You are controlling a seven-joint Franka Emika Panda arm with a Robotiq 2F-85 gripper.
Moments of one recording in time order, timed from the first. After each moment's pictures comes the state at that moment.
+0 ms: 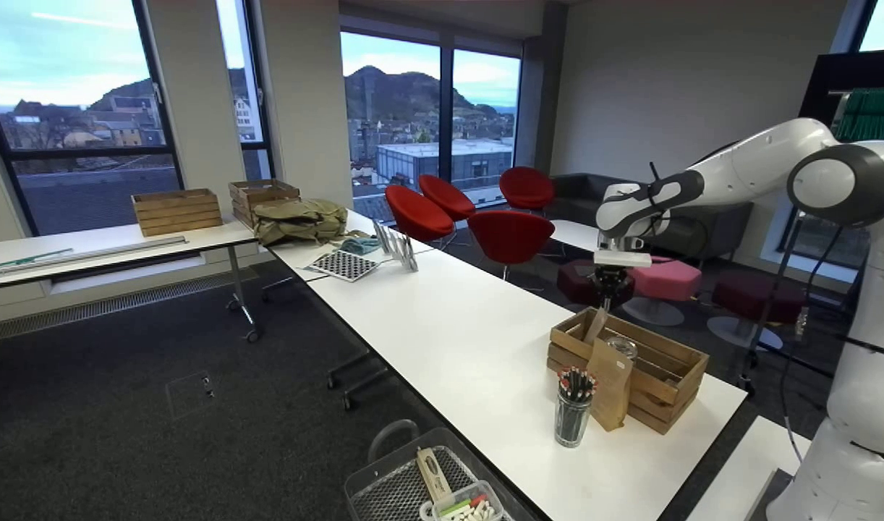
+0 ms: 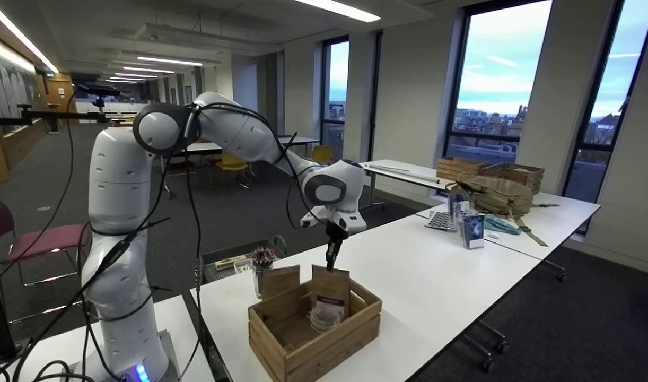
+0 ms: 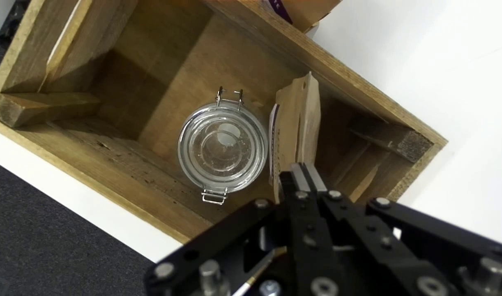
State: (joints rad) arm -0.12 0.15 -0.16 -2.02 0.10 2.06 0.59
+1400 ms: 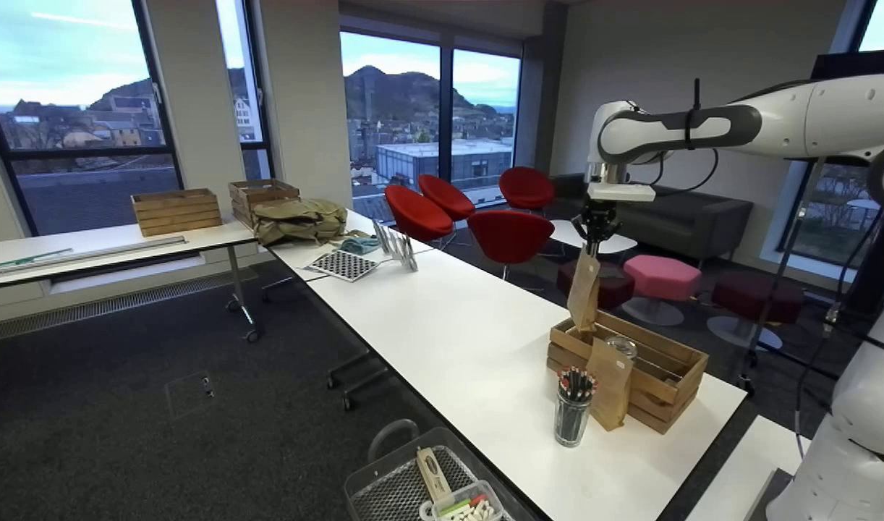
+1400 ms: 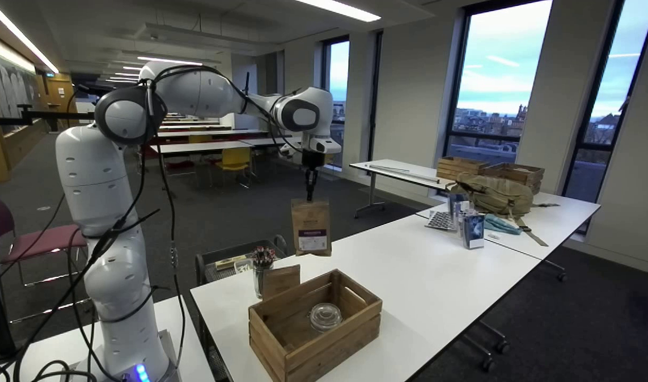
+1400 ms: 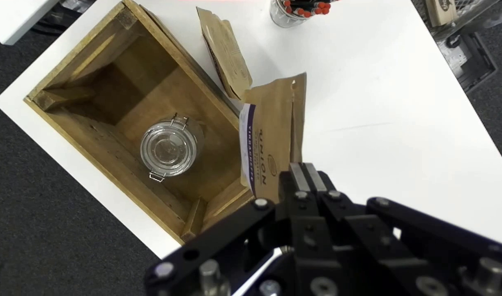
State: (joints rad) arm -0.06 -0.07 0.01 -1.81 0.07 1.72 0.60
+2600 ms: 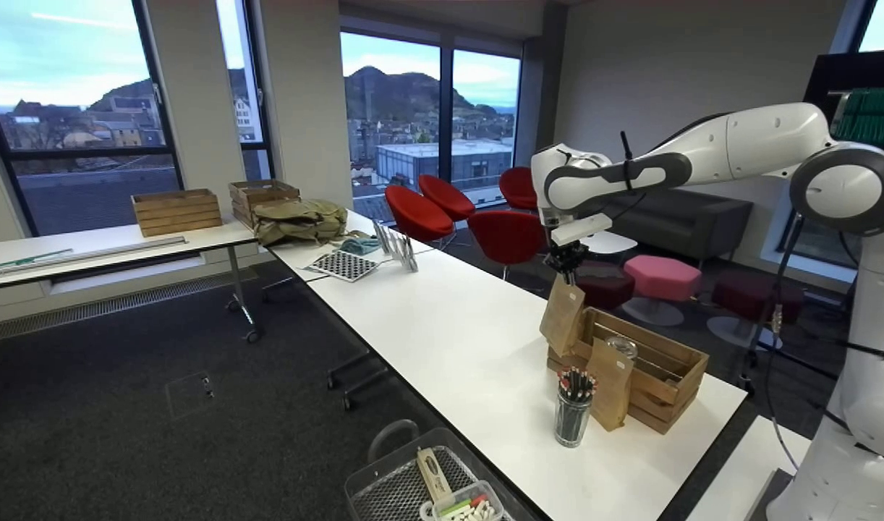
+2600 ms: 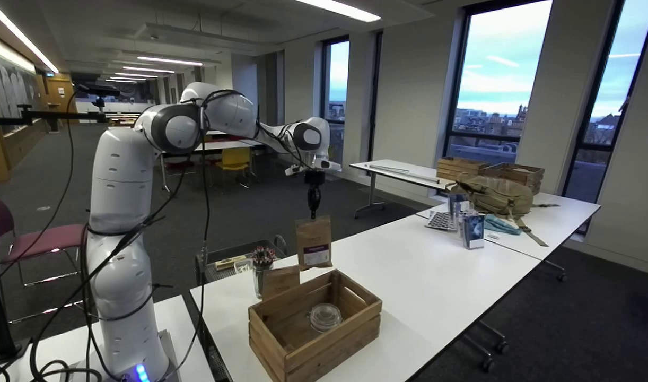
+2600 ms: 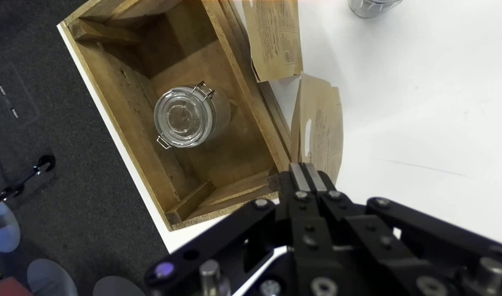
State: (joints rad) arm 0.09 0.19 0.03 -1.69 -0.20 1.68 0.57
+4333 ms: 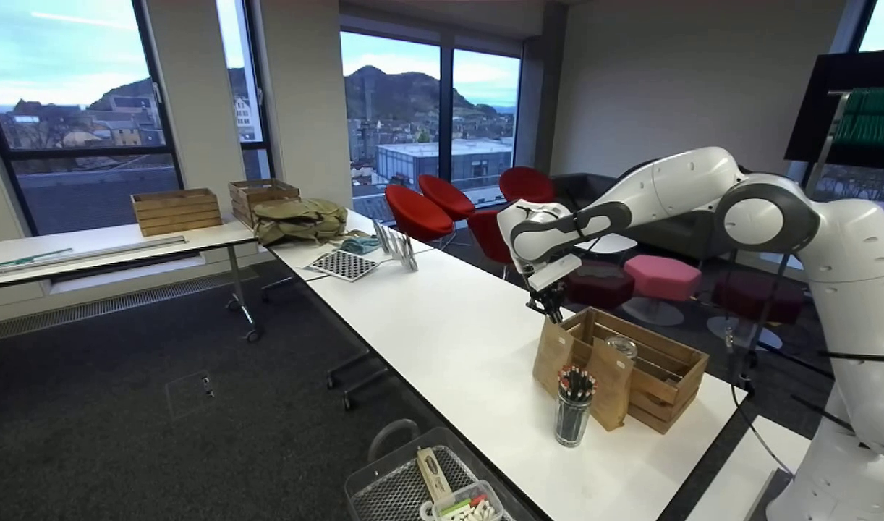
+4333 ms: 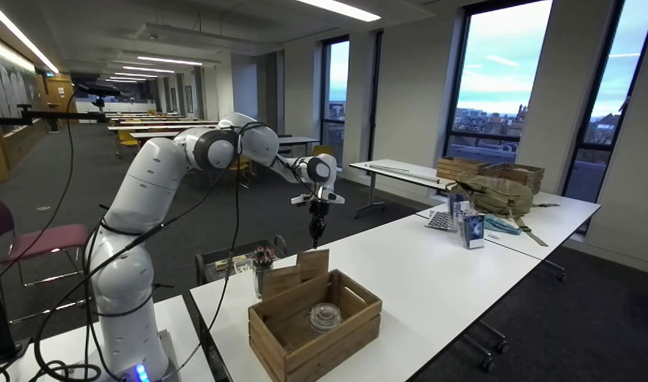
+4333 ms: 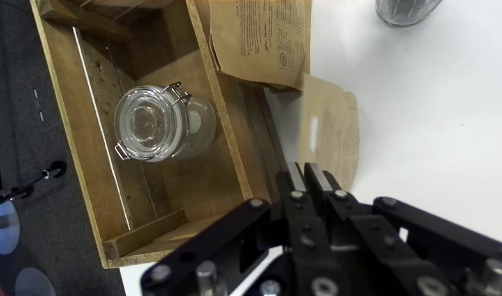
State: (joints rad) arm 0.14 0.49 0.00 -1.56 -0.24 1.65 0.53
